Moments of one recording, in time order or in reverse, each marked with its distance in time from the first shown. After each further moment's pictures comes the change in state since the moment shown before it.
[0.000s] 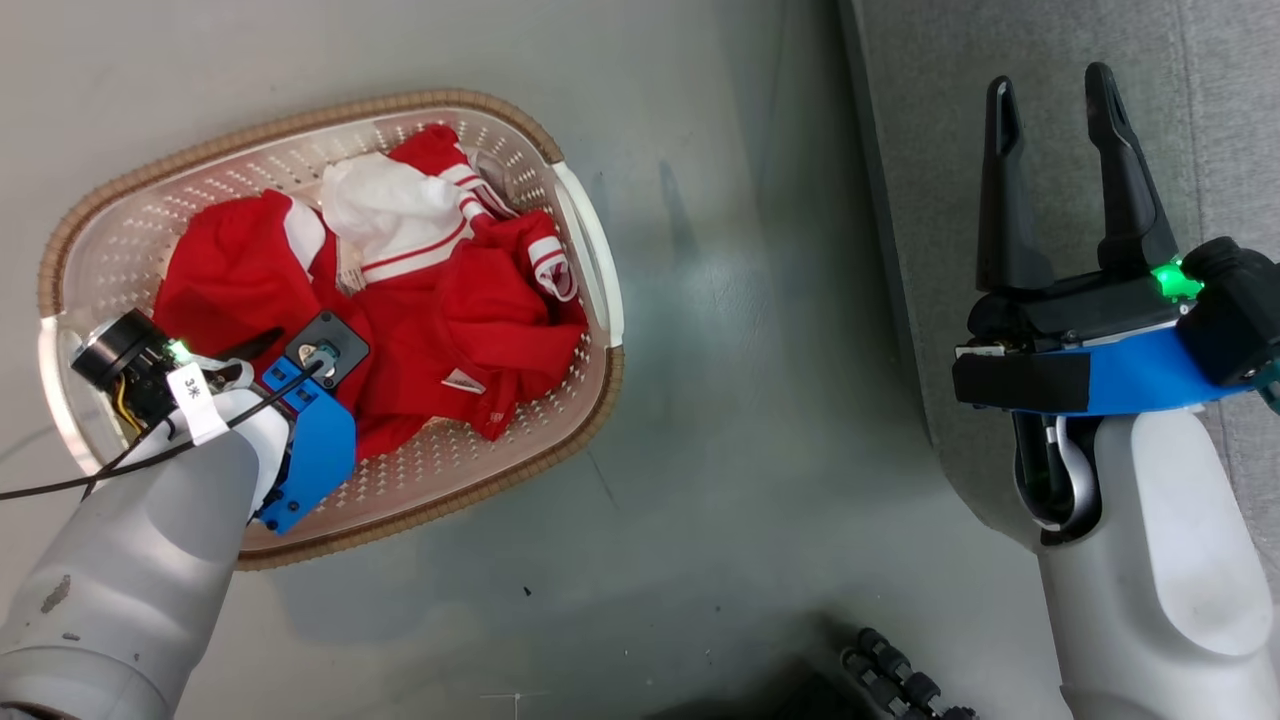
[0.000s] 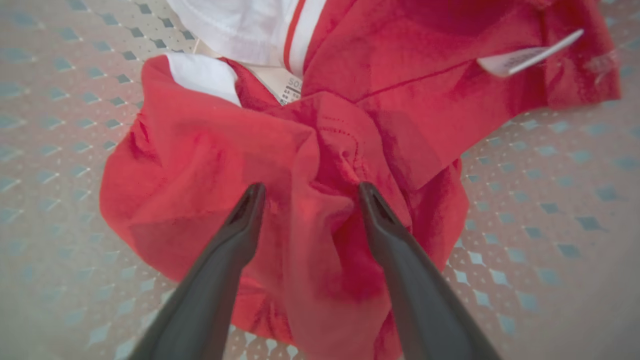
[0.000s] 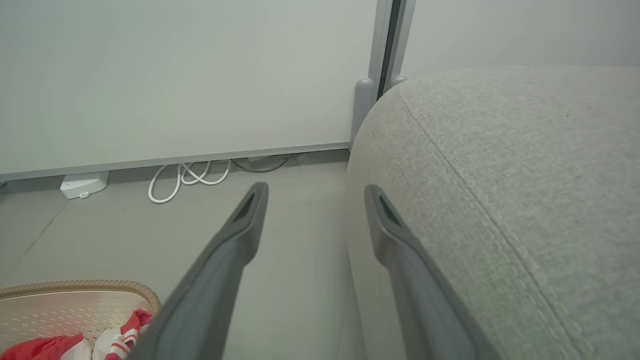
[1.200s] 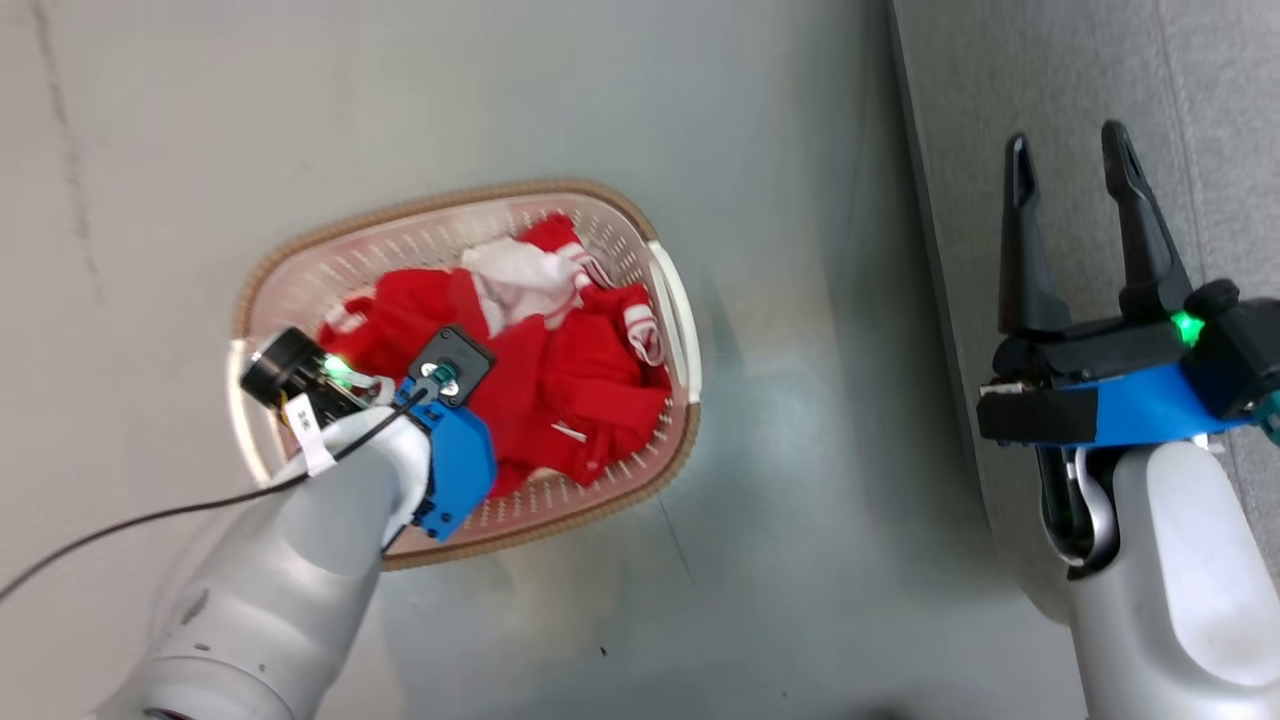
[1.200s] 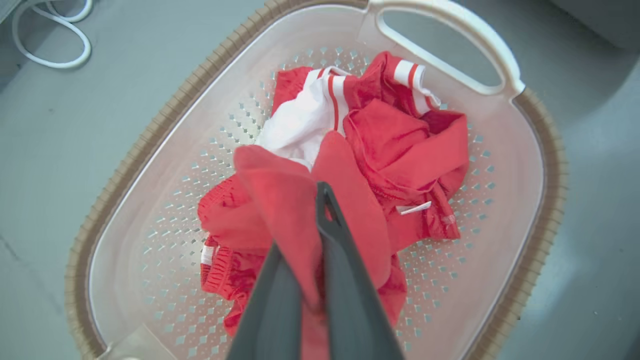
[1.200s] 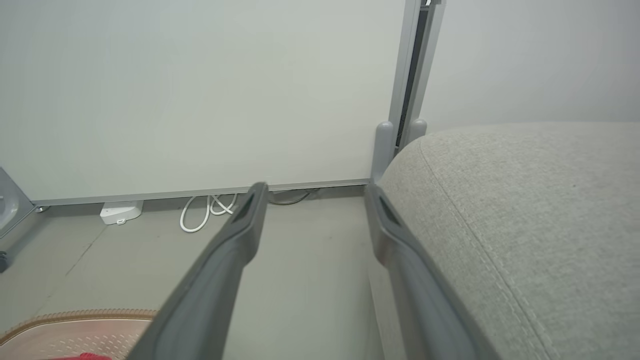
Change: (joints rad) left arm 0.035 -0.169 -0.001 -0.012 -0.139 -0.002 -0.181; right arm 0.059 -0.032 -0.029 0.022 -0.038 0.000 0.000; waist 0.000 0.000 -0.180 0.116
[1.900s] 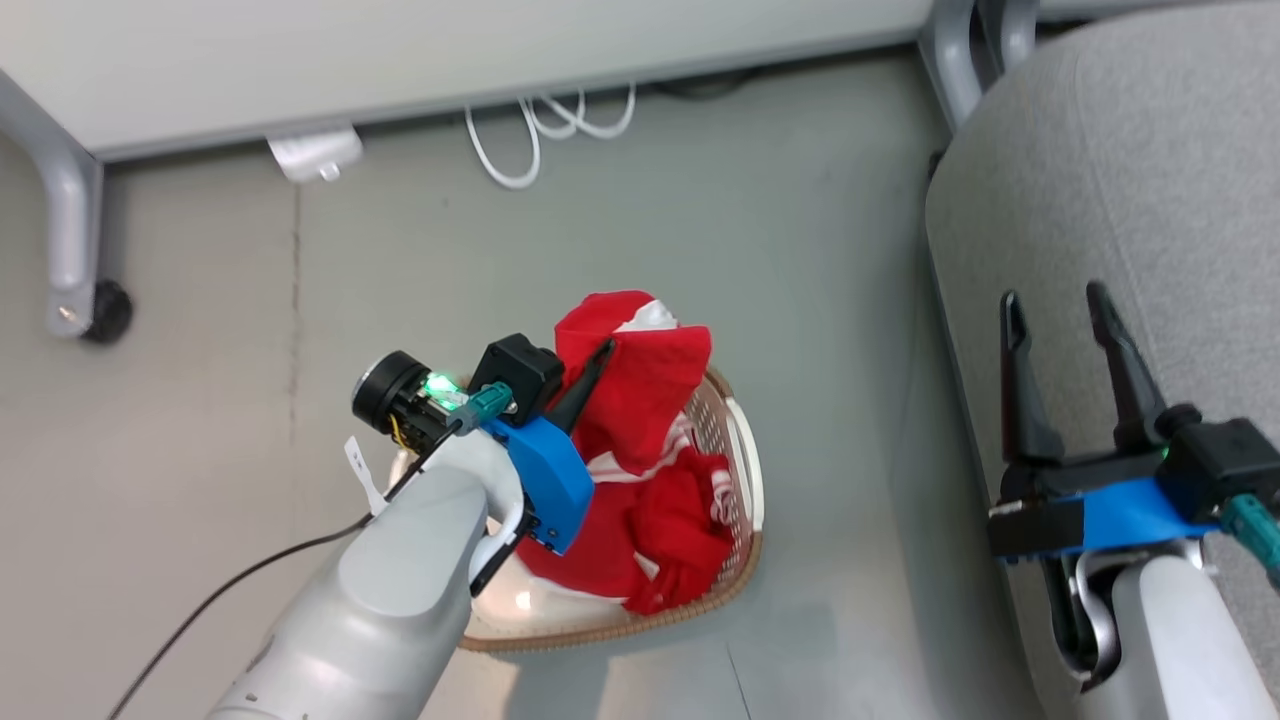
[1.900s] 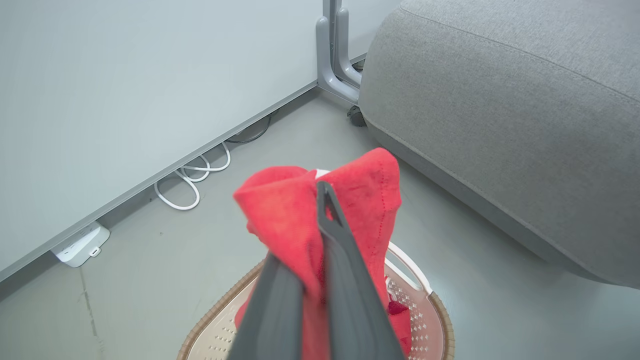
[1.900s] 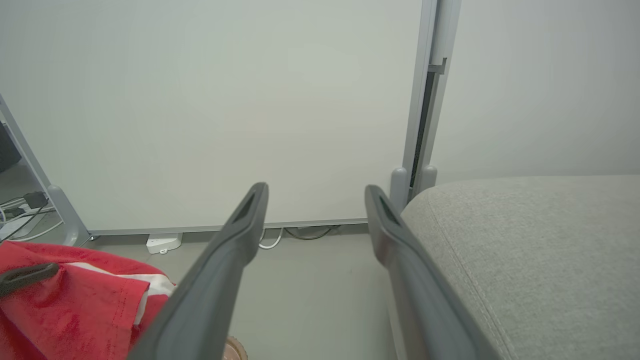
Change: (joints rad) left arm 0.132 -0.046 0.091 -0.294 -0.150 0.000 -0.054; right arm 0.179 -0.019 -0.027 0.044 -0.016 0.000 0.000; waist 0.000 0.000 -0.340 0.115
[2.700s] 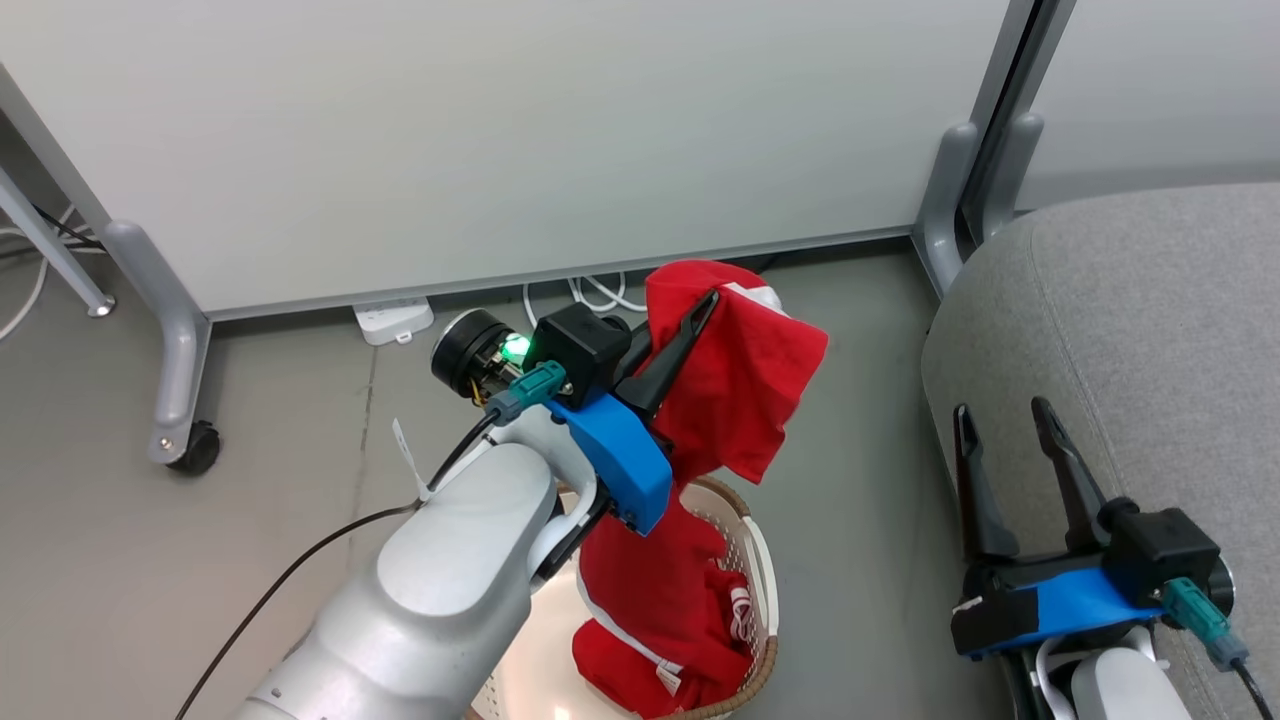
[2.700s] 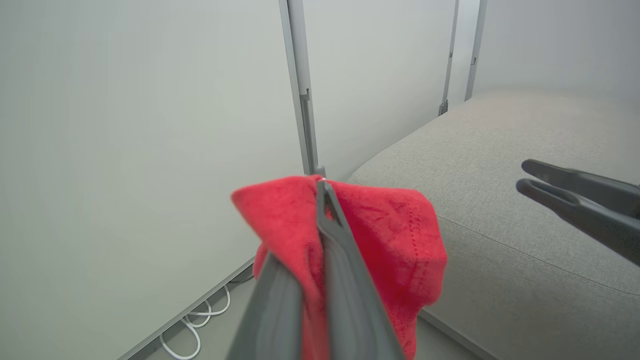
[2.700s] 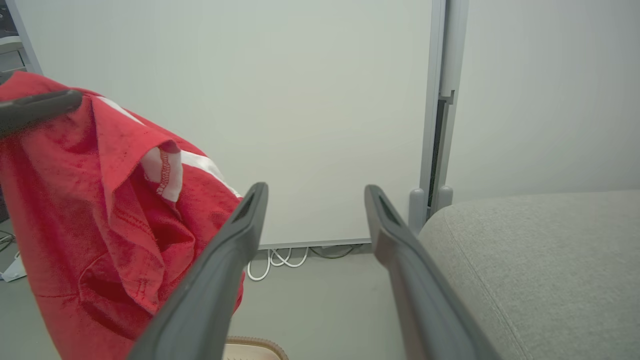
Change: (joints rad) left arm 0.013 -0.004 -0.036 -0.276 -0.109 0.028 0.014; right arm 0.132 0.046 0.022 0.037 0.001 0.000 0.000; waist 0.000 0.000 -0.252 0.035
